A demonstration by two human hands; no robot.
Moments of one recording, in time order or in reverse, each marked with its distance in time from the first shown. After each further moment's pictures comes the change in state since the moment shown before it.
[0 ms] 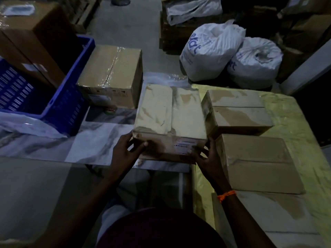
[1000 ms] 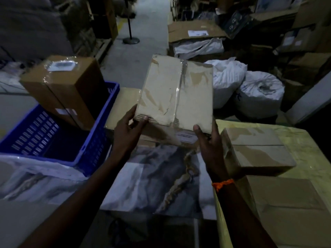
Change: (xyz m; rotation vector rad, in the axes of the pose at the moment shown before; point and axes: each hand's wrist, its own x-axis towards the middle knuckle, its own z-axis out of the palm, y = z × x) left_hand 0.148 0.136 -0.111 -0.067 0.106 0.284; right_hand 0.115 -0.177 0.111 0.085 0.259 -0.272
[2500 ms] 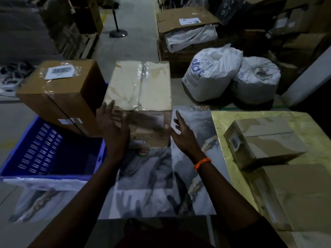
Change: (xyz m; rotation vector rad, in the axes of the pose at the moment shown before) left_hand 0.084 -0.089 -0.082 0.389 0.290 0.229; right_hand 0.023 0.023 0.148 -0.118 -0.380 0.085
